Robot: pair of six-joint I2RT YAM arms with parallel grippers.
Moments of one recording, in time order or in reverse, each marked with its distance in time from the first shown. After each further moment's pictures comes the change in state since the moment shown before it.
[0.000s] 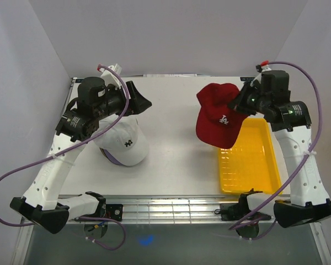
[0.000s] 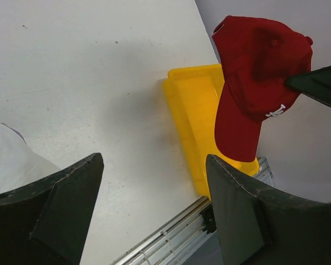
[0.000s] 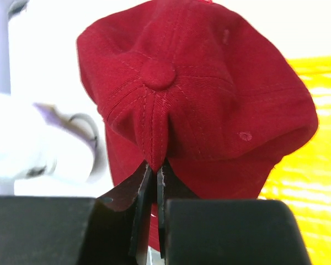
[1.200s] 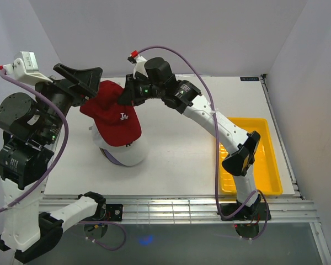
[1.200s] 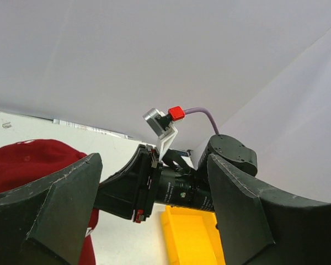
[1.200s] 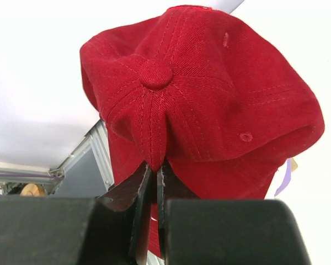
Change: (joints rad) left arm 0.000 -0.175 0.379 -0.034 -0.486 -0.042; right arm 0.782 0.839 0.730 0.417 -0.171 0.006
